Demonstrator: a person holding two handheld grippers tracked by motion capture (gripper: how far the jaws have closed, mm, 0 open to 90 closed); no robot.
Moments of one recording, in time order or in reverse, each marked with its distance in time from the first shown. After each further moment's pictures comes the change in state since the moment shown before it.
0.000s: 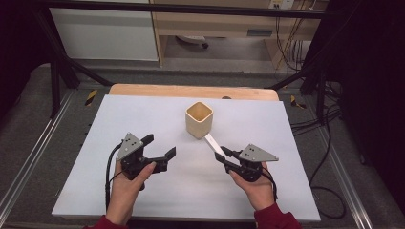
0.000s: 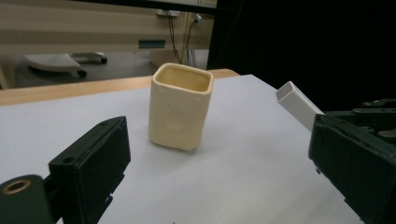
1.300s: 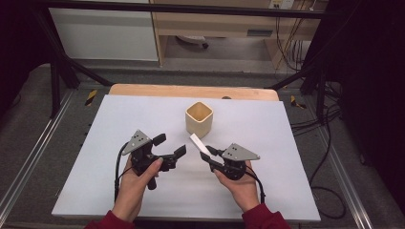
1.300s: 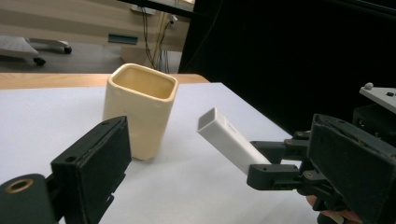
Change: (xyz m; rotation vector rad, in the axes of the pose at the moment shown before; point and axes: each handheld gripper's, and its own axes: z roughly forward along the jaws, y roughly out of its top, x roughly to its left) left arm -0.011 0.002 0.020 -0.001 -0.154 -0.156; right arm 0.022 0.002 0.037 -0.013 0.030 -0.030
